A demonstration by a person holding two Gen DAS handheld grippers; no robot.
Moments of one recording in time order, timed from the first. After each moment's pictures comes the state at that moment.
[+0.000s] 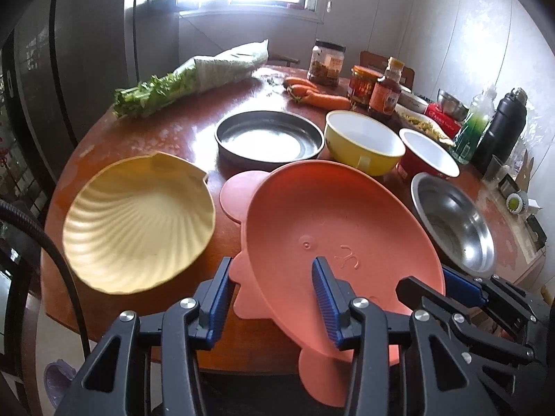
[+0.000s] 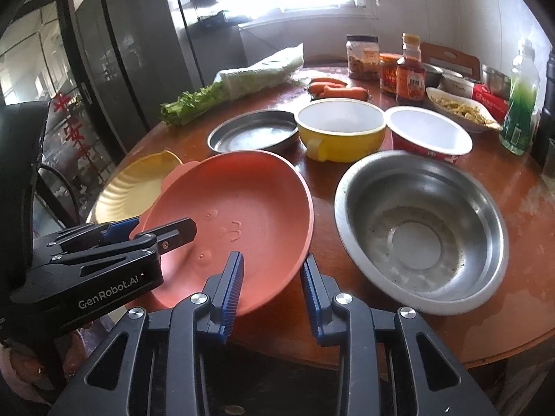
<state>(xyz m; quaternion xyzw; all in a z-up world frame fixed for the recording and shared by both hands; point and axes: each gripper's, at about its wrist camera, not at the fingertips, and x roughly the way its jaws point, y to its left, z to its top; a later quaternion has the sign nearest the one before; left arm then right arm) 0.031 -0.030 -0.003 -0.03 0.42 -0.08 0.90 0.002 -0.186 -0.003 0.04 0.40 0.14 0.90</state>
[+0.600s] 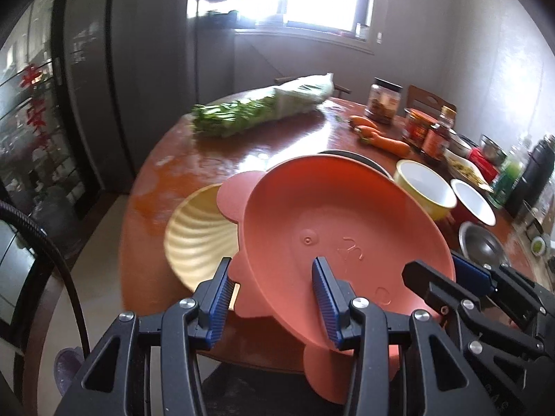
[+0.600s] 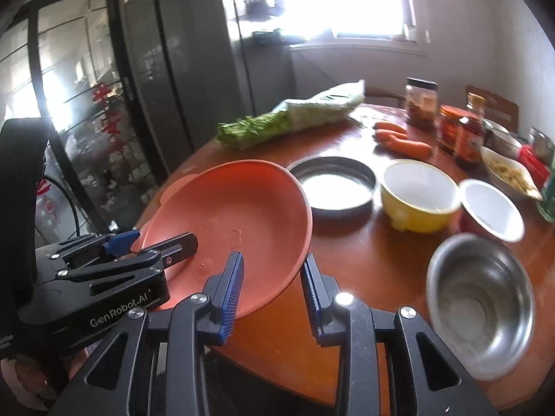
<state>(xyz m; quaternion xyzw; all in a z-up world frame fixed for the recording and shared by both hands) 0.024 0.044 0.025 -0.06 0.38 0.02 0.92 0.021 -0.112 0.031 0.00 0.35 0.22 0.91</state>
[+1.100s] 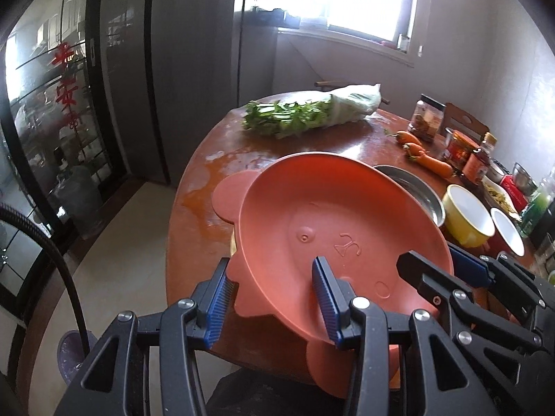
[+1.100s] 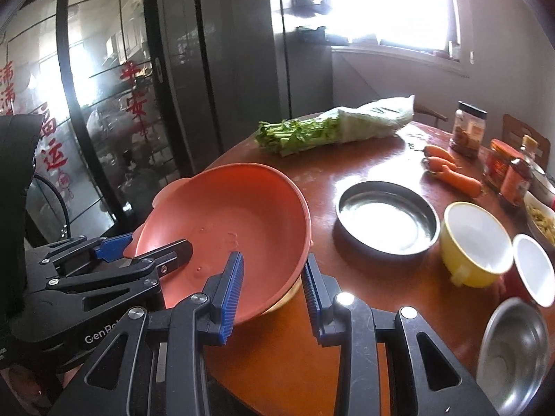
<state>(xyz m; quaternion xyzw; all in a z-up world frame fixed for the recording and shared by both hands) 0.034 0.092 0.017 -0.08 0.39 0.08 0.92 0.059 -0.047 0.029 -0.05 0.35 0.28 0.90</state>
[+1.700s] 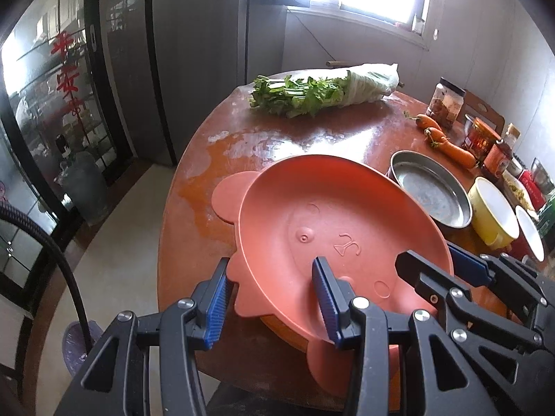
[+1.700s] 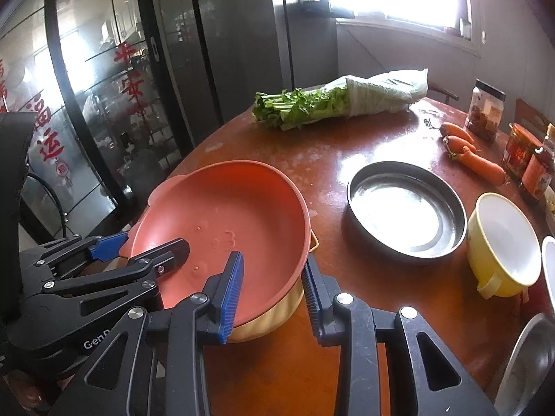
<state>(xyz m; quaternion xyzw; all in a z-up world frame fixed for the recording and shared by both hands) 0.071 0.096 -0.005 -0.08 0.43 0.10 0.90 0.098 -0.034 0.002 -0.05 0.40 0.28 0.87</state>
